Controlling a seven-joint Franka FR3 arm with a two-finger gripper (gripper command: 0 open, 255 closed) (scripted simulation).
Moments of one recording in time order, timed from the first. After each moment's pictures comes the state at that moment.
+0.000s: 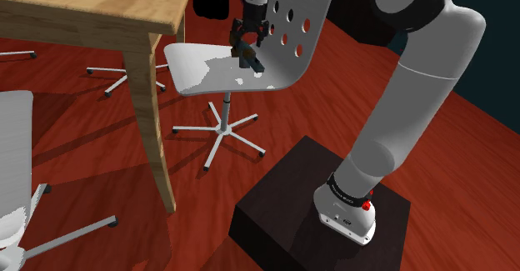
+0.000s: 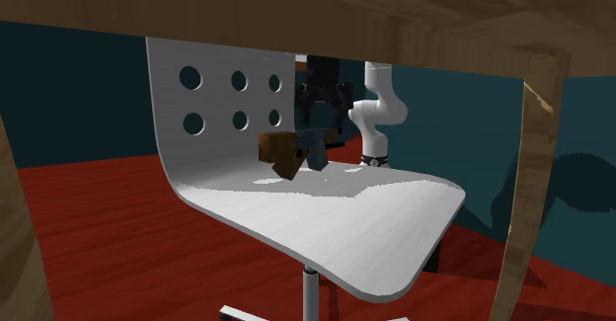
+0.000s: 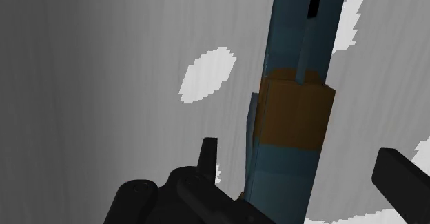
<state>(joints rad) -0.13 0.15 -0.08 -1.73 -0.01 1.87 0.18</state>
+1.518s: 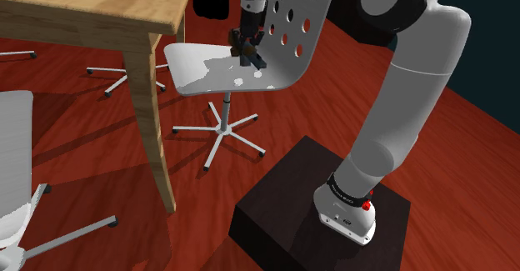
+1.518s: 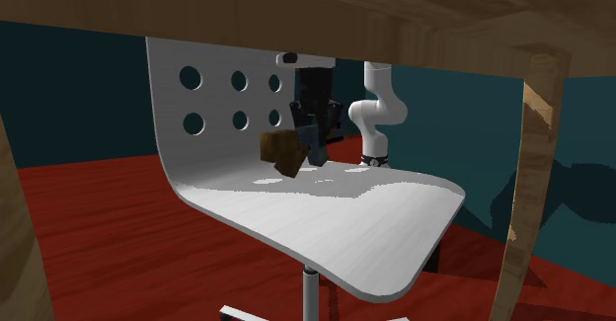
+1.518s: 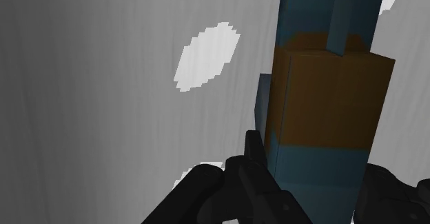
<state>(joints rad) -0.15 0.23 -0.08 -1.71 0.01 1.94 0.18</state>
